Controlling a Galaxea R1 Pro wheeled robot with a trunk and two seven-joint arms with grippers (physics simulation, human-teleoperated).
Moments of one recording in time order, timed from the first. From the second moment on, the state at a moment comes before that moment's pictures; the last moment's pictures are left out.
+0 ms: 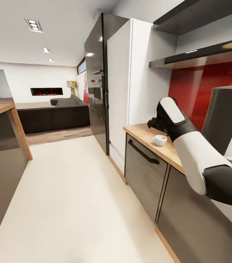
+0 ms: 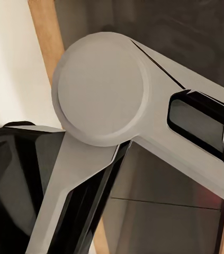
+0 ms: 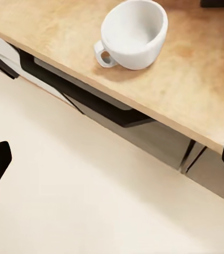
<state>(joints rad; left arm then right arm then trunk) -0.06 0.31 -0.25 -0.03 0.60 0.03 -1.57 -1.45 0.03 0.22 -0.72 -1.29 0.77 -1.31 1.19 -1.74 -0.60</state>
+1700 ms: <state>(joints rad) -0.06 0.31 -0.25 -0.03 0.60 0.03 -1.57 -1.43 -0.05 0.21 -0.53 -1.21 0.65 -1.33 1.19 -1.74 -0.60</state>
